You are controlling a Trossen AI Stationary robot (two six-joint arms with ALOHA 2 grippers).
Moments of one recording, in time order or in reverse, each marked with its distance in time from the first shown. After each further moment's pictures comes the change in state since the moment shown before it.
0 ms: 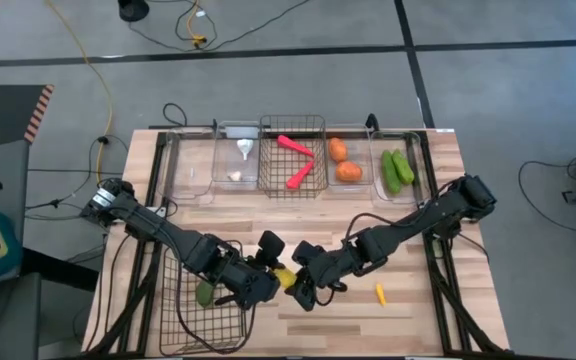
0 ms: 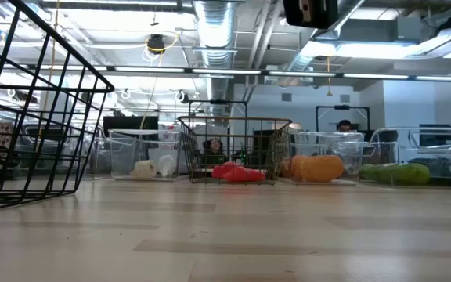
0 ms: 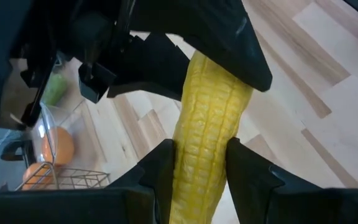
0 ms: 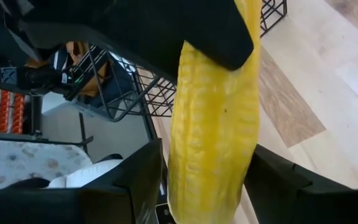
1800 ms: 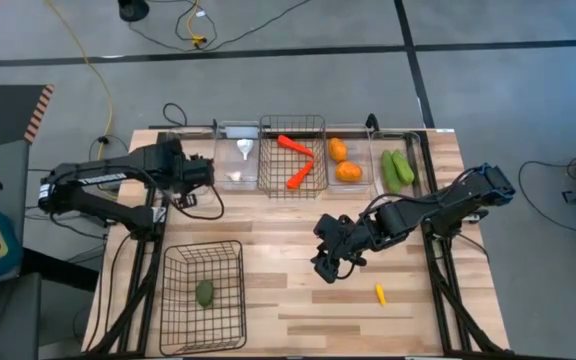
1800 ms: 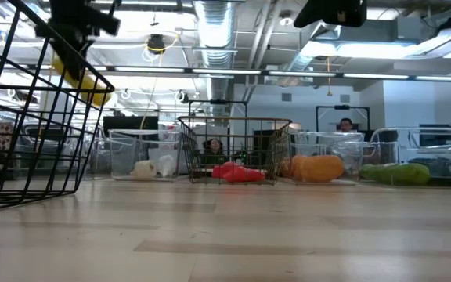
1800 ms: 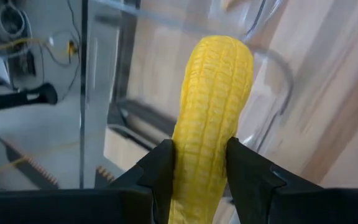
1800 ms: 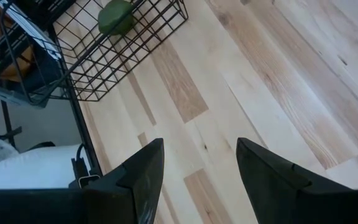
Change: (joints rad) left arm 0.682 -0.552 -0.408 -0.737 -0.122 -0.399; right arm -0.075 -0.182 0.001 -0.422 0.044 -0.107
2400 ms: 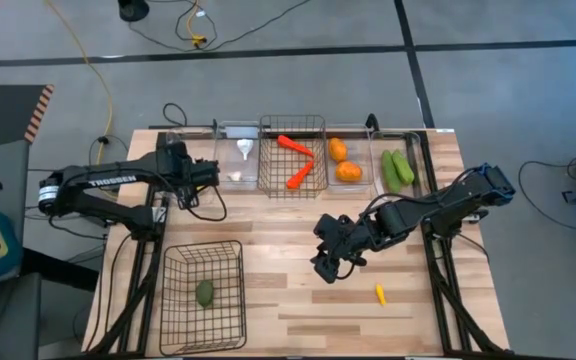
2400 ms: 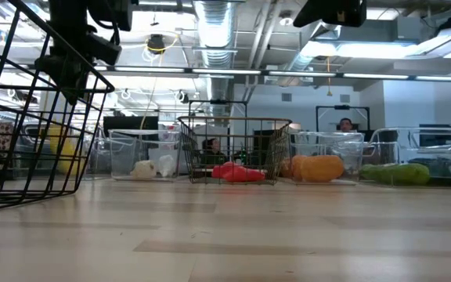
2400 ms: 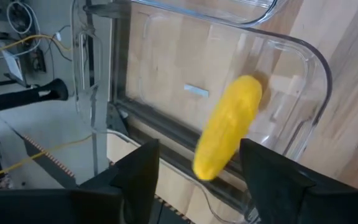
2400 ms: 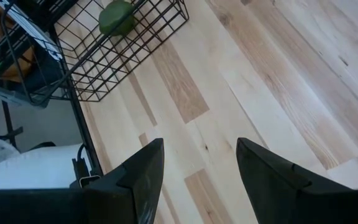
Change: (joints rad) left arm 0.075 -0.002 -0.183 0.163 -0.044 0.104; right arm 0.000 0.000 0.000 0.003 0.000 0.000
